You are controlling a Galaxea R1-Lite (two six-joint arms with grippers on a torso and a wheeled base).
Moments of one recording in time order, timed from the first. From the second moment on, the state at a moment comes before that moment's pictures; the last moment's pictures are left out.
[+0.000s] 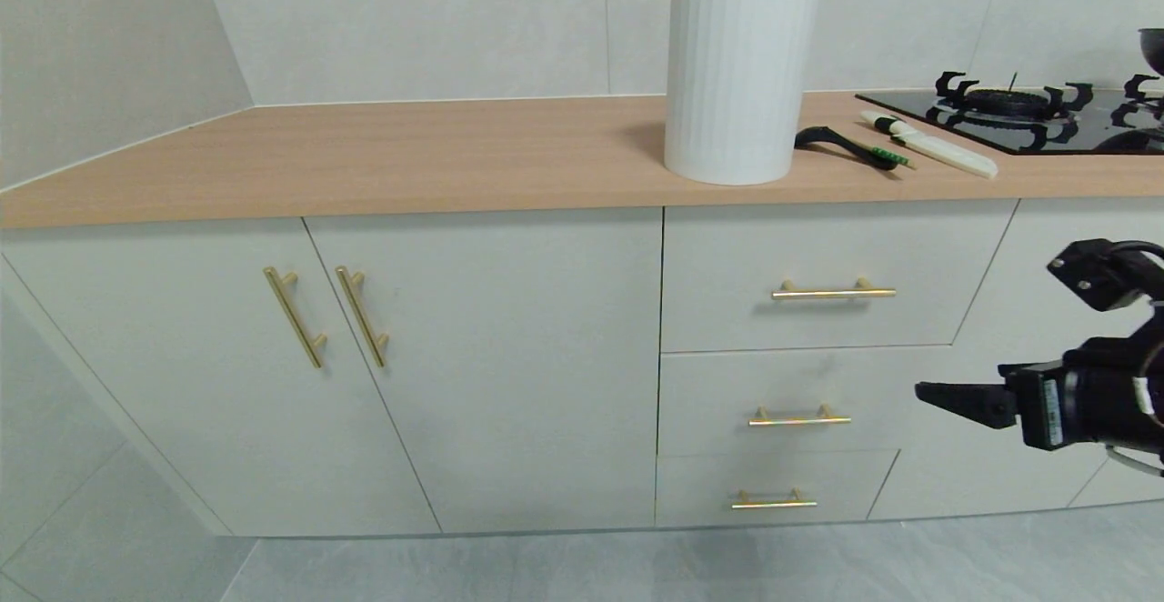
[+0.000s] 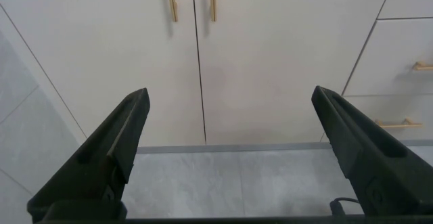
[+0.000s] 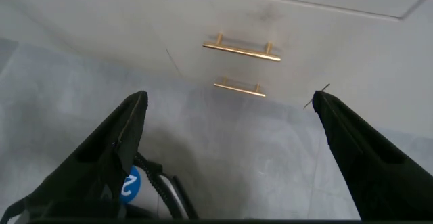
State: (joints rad) left arm 0.00 0.00 0.00 0.00 0.00 0.00; right arm 0.19 1.35 -0.71 -0.12 0.10 -0.01
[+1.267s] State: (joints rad) left arm 0.00 0.00 0.00 0.00 0.00 0.00; right arm 0.21 2.15 -0.69 -0.91 -0.04 0.04
